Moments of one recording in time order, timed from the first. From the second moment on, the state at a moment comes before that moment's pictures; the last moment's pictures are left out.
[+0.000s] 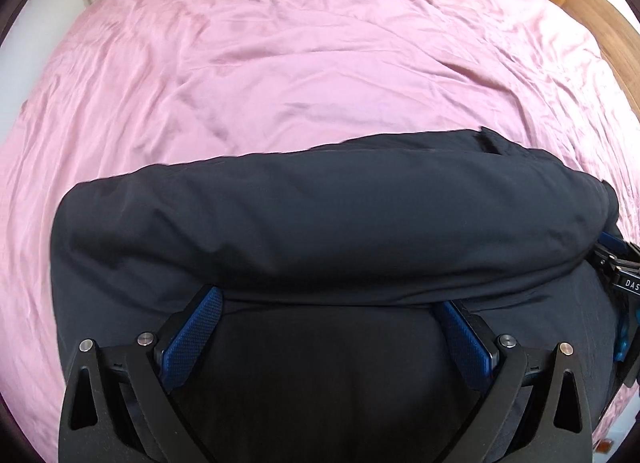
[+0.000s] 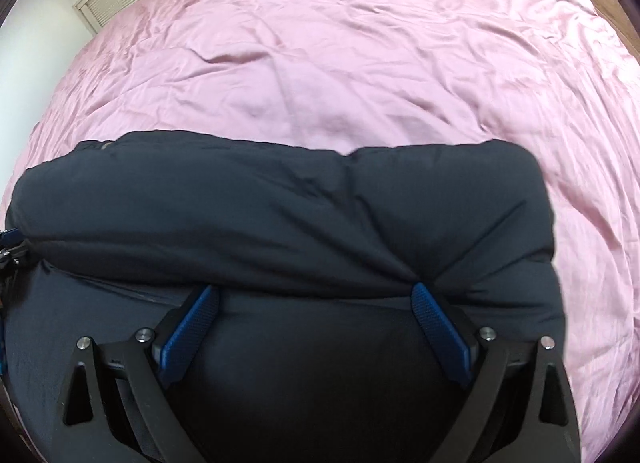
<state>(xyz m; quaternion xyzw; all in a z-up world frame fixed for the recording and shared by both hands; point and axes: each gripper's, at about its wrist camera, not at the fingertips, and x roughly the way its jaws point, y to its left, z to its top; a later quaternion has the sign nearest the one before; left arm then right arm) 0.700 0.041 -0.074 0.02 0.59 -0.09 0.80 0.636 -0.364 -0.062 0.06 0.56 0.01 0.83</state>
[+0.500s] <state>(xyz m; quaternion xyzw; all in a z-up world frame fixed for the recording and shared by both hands) 0.656 0.137 -0.020 -0.04 0.54 0.01 0.84 0.581 -0.434 -0.004 0.06 0.53 -0.07 0.84</state>
